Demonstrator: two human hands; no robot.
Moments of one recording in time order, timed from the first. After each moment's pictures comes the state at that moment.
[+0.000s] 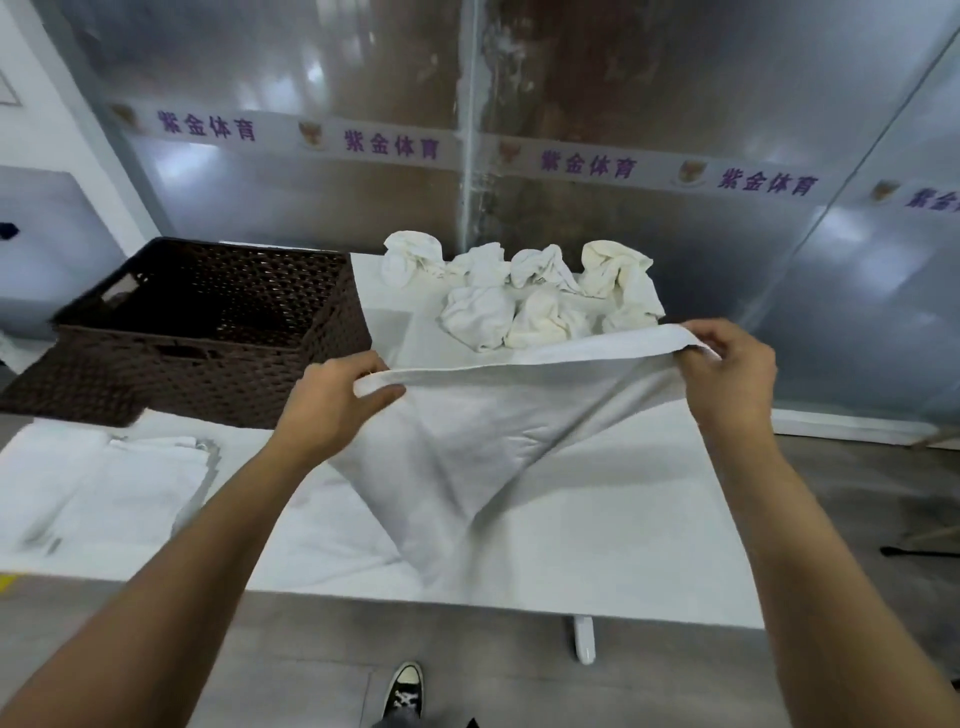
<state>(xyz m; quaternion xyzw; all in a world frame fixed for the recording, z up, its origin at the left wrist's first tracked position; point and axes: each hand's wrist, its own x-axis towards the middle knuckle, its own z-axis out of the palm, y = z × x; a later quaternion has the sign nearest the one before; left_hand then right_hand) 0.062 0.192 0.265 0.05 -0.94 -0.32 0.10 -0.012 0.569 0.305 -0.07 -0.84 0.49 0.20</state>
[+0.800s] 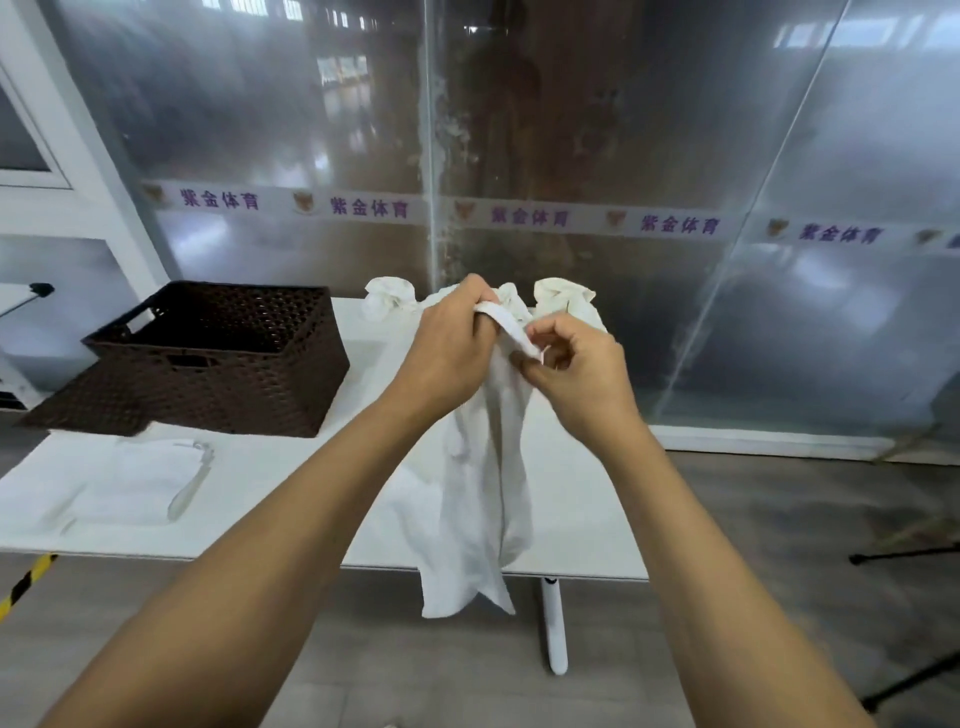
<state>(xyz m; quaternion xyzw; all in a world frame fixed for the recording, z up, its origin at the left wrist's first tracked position) 0.178 0.438 0.393 -0.08 -0.87 -0.42 0.24 0.155 0.598 0.358 0.21 -0.81 0.53 0.17</state>
